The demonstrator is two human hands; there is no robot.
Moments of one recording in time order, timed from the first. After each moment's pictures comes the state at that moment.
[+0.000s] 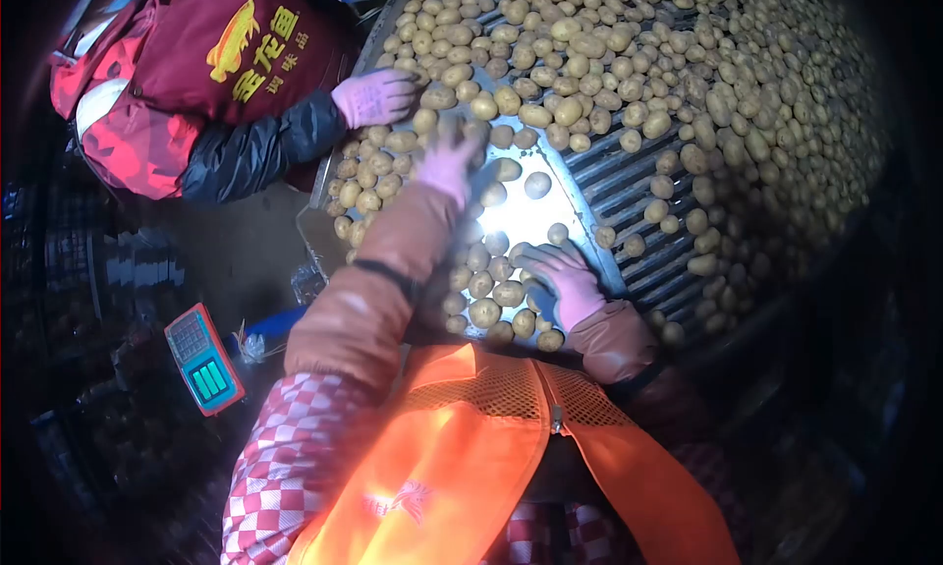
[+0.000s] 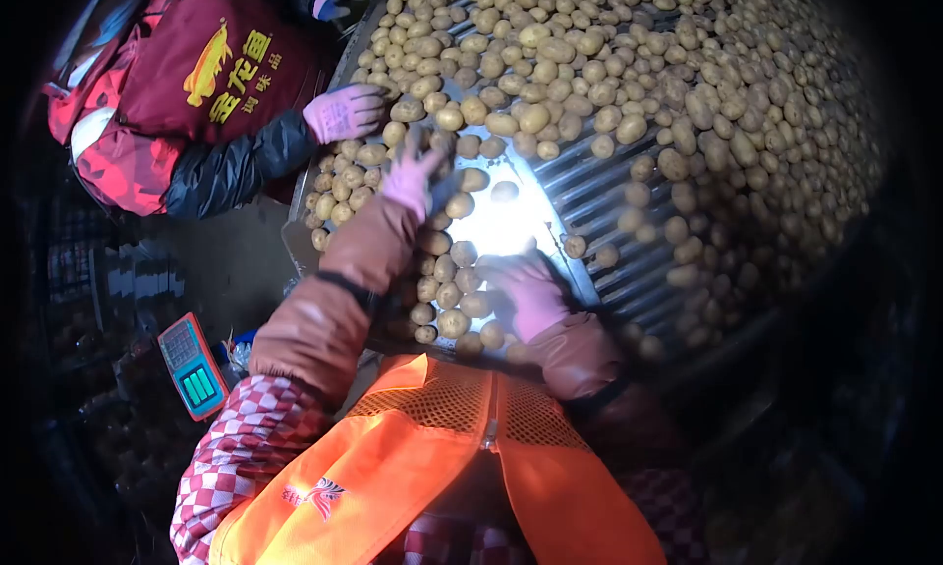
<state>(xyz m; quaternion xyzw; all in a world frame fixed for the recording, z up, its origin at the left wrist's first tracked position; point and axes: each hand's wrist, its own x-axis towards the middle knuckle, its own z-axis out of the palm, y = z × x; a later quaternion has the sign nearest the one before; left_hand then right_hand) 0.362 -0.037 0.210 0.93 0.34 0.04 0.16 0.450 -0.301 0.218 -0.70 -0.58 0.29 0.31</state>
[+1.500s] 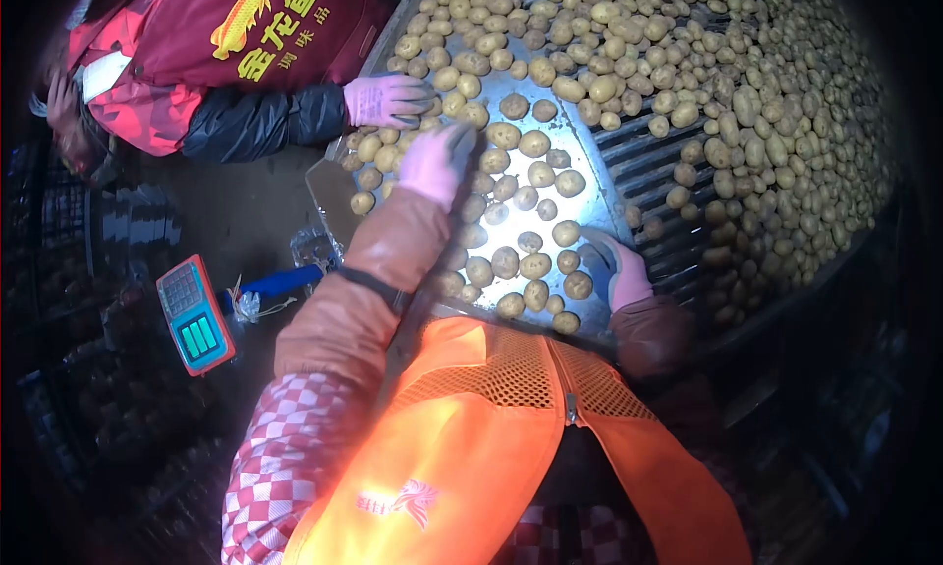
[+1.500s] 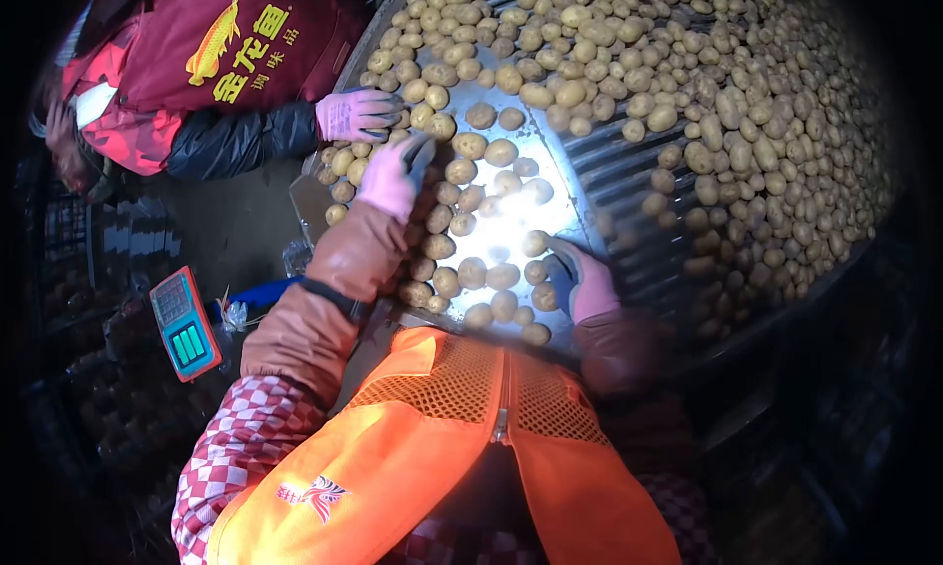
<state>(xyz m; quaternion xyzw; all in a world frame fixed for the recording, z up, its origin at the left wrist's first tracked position) 0.294 -0.045 0.237 0.89 0.33 0.20 0.24 0.461 -0.339 0.199 -0.68 -0.26 0.47 0.50</state>
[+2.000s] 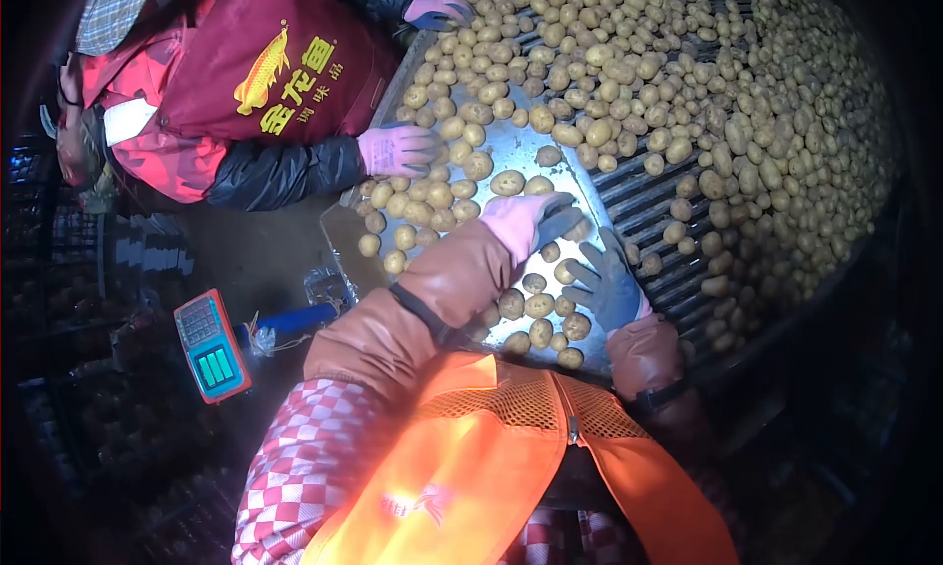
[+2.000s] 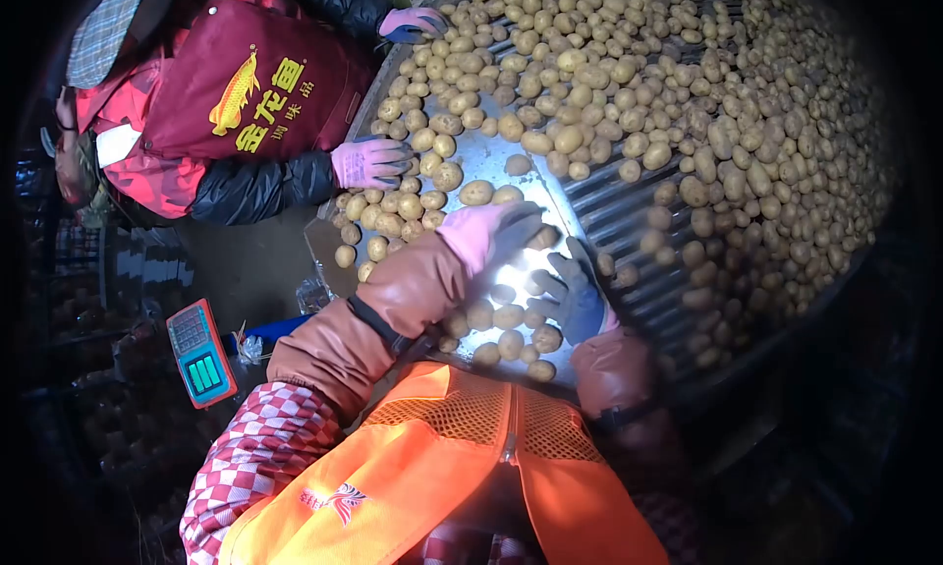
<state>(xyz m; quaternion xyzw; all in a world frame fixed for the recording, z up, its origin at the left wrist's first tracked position) 0.368 -0.086 0.258 0.84 0.29 0.00 0.46 0.455 -0.301 0.241 -0.47 0.06 0.55 0.69</state>
